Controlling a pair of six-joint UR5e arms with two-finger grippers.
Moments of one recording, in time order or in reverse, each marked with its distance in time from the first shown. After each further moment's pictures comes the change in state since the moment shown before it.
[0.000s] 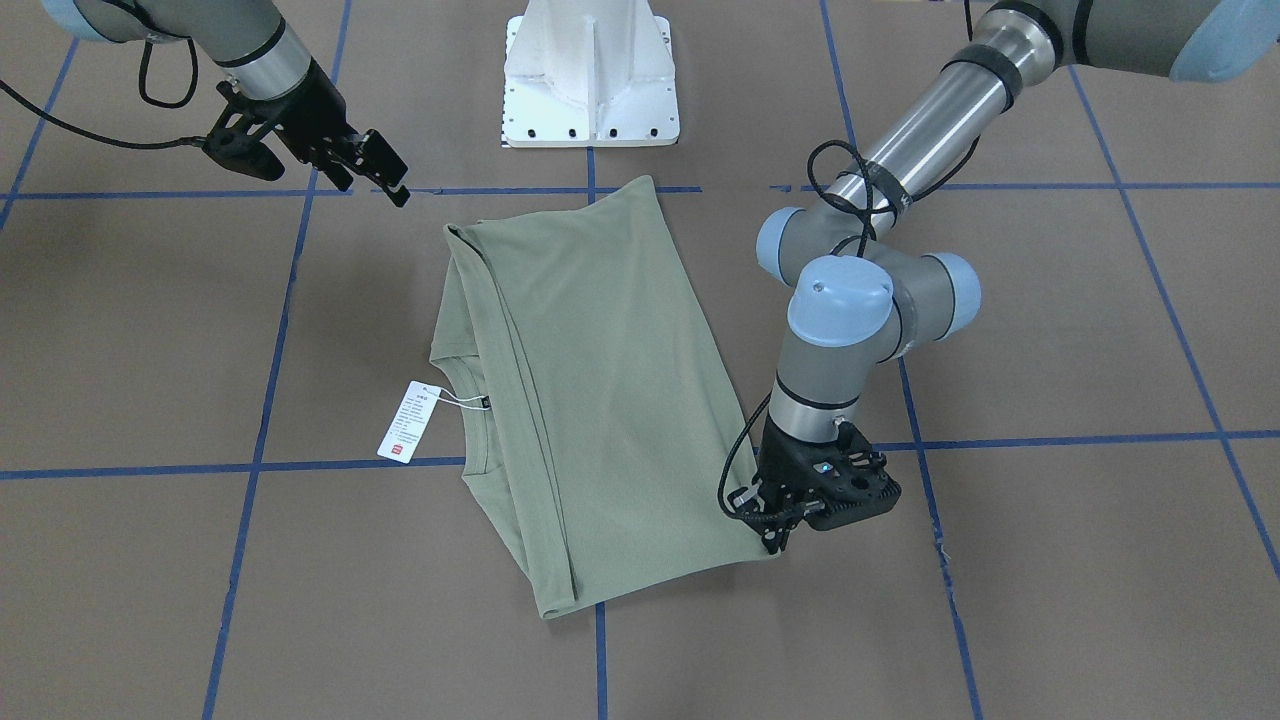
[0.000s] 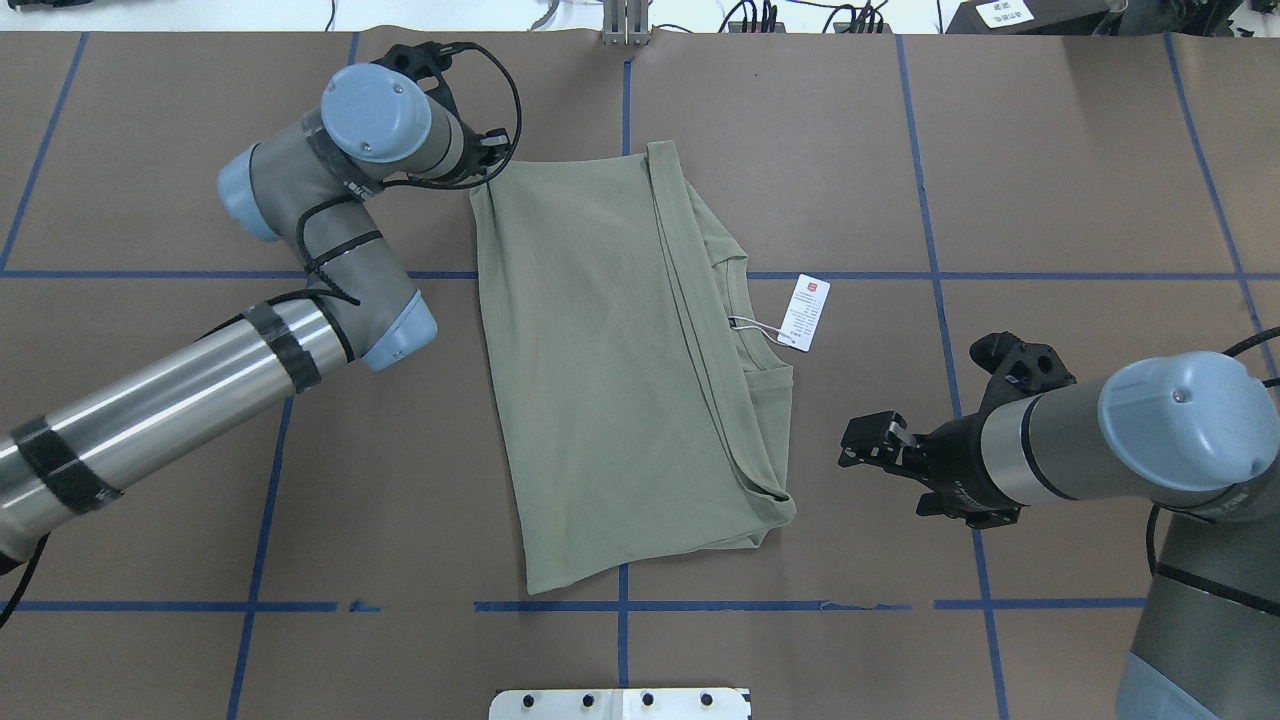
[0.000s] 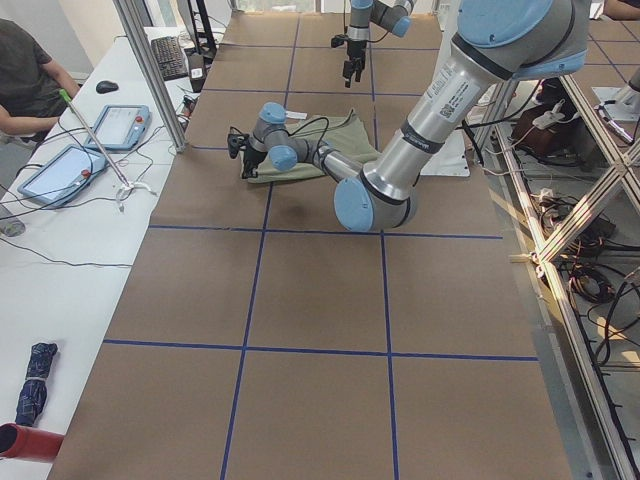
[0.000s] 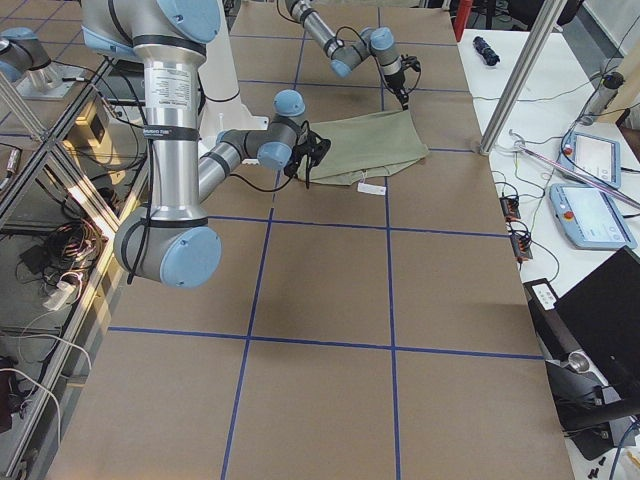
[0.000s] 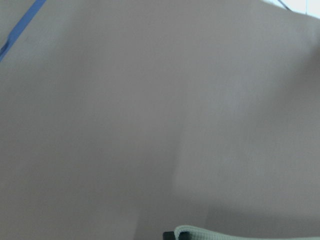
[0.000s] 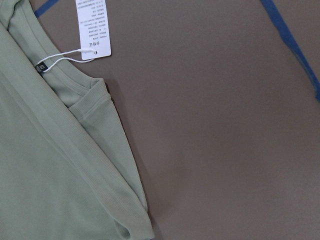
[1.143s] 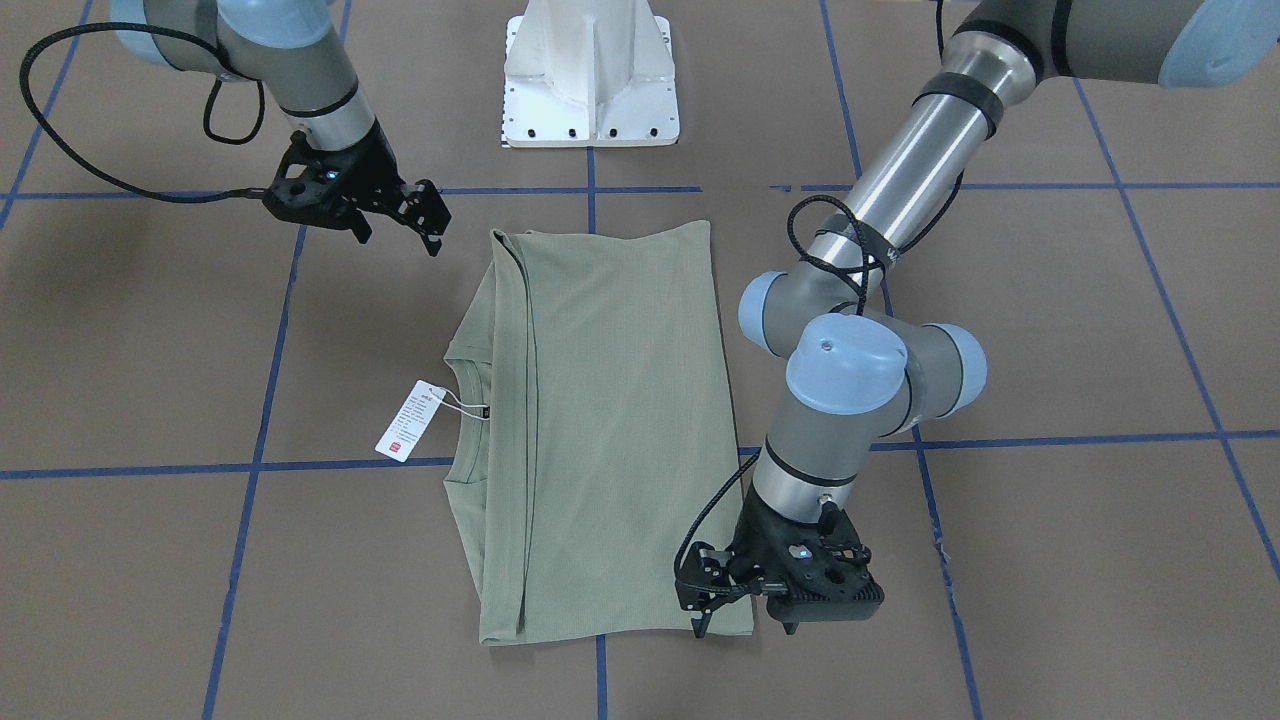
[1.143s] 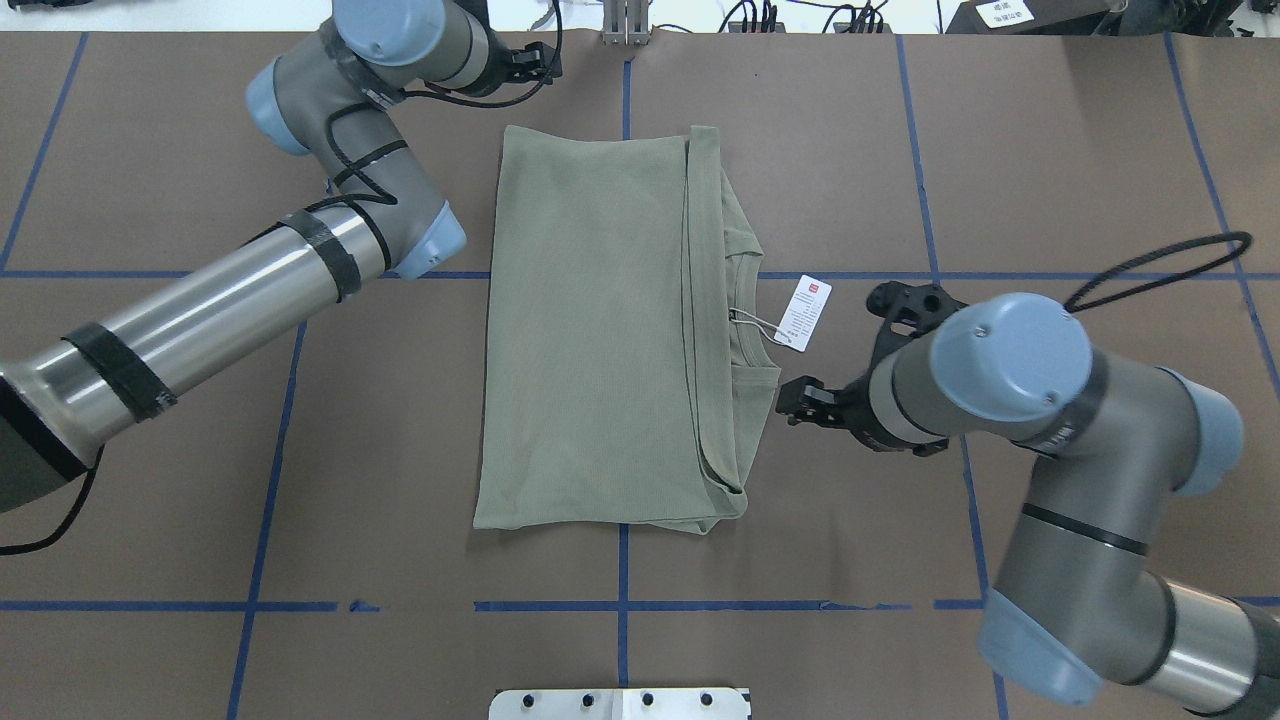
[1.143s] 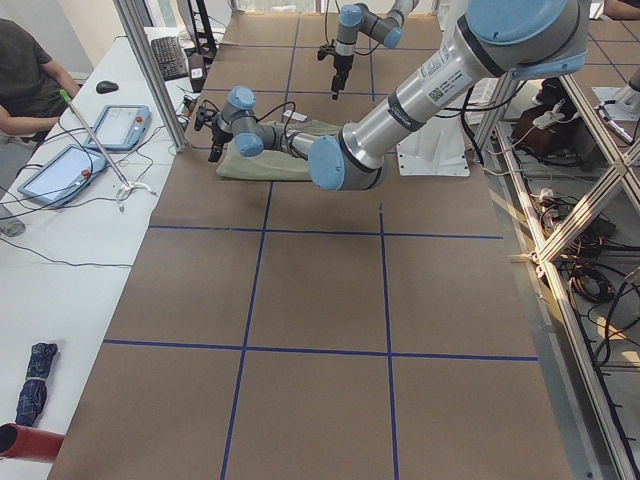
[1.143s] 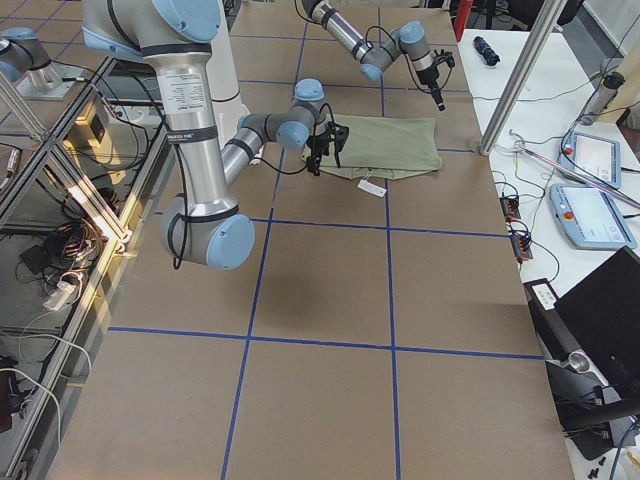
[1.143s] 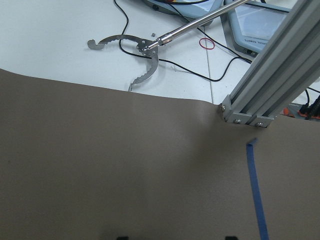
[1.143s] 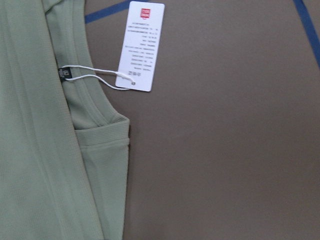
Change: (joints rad) left arm -0.081 -0.122 0.195 -0.198 -0.098 0.244; right arm 0.024 0.277 -0.144 -0.327 -0.073 -0.316
